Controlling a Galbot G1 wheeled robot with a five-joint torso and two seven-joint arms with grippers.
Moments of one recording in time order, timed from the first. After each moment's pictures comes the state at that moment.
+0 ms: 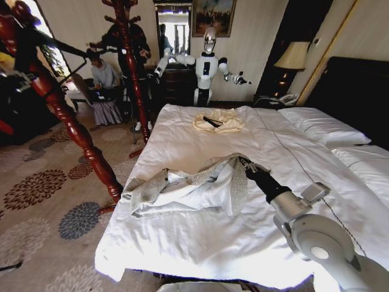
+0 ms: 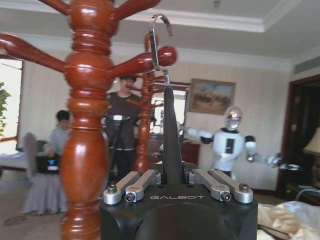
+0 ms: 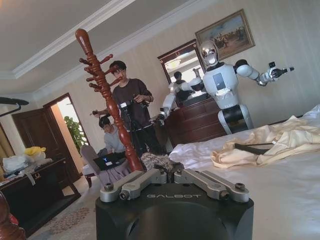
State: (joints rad) left arm 1.21 -0.30 -1.31 -2.08 -1.66 0.56 -0.35; right arm -1.45 0.71 0.64 2.50 1.23 -0.13 0.39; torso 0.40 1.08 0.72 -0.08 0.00
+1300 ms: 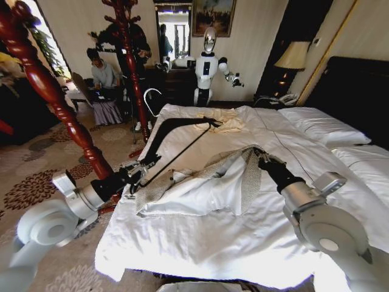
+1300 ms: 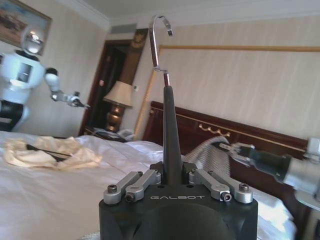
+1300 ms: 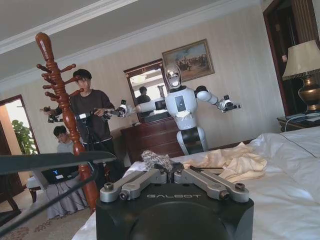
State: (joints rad) left arm 1.44 -0.62 -0.79 -2.39 -1.32 0.33 0.32; right arm -1.37 0.67 0.72 2.50 1.24 -0.20 0.59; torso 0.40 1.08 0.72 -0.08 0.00
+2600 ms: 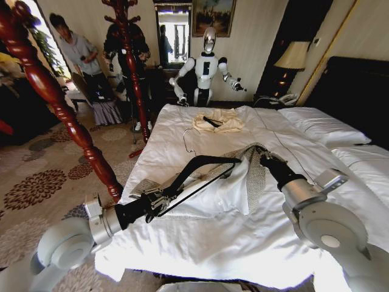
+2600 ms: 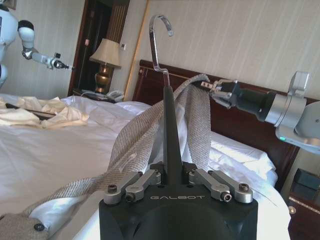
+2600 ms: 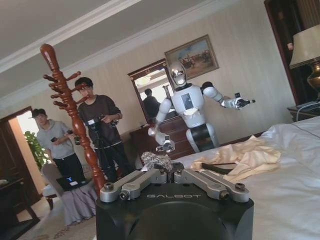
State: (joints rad) left arm 1.50 -0.67 -0.61 -2.44 -1.07 0.38 0.31; right arm -1.35 0.70 0.69 2.50 1.29 -0.18 0.56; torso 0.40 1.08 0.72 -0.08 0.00
